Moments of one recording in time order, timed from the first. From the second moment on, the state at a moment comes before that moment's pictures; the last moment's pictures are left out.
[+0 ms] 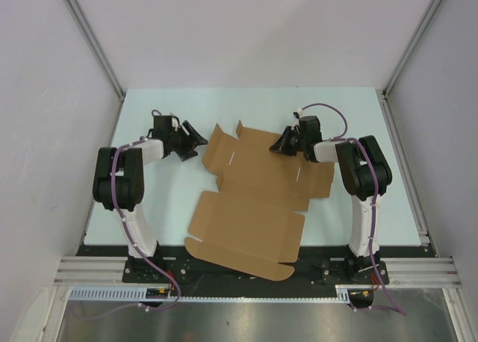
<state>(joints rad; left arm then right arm) -0.05 1.89 1.09 -0.01 0.40 -0.77 0.29 2.10 1.18 0.28 -0.43 0.65</state>
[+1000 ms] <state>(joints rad) -0.28 1.92 1.19 0.01 0.50 -0.70 0.29 2.11 1.18 0.28 -0.43 0.65</state>
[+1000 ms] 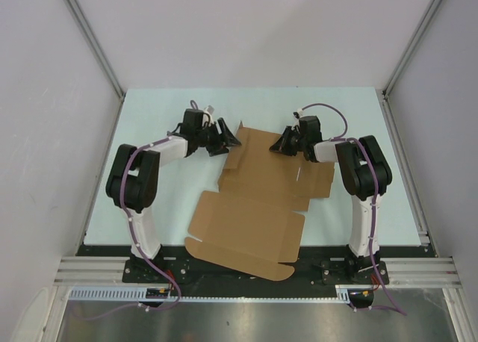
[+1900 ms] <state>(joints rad) -0.34 1.95 1.32 -0.19 0.36 -0.50 0.29 2.11 1.18 0.28 -0.43 0.65</state>
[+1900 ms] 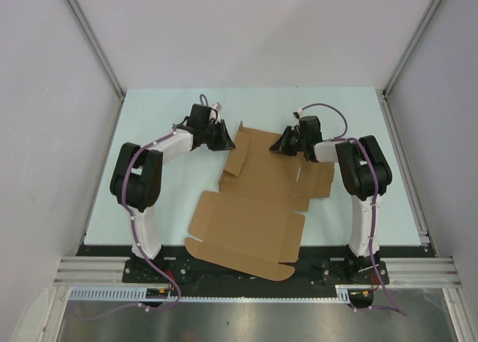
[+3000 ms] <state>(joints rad) -0.35 1.98 1.33 -0.20 0.24 -0.38 0.28 2.11 1.18 0.29 -0.44 0.65</state>
